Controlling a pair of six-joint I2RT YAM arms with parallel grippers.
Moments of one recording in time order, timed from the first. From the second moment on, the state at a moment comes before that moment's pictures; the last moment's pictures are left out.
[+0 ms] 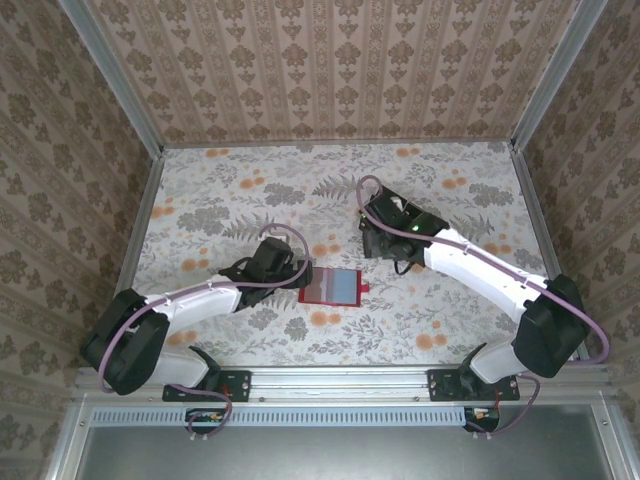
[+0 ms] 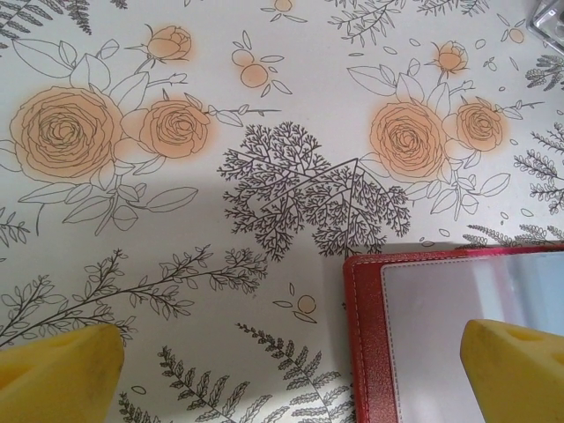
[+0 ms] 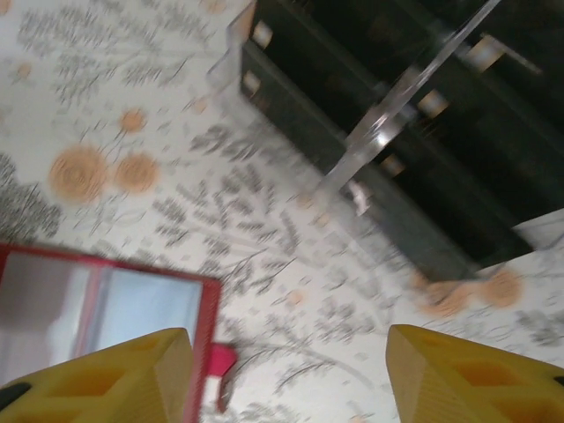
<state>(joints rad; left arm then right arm) -0.73 1.34 0.58 -0.10 -0.16 -0.54 0.64 1.45 1.19 -0.81 0.33 0.52</state>
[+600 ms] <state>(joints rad) -0.69 1.31 0.57 -0.10 -0.17 -0.54 0.48 1.65 1.30 -0.85 0.31 0.33</state>
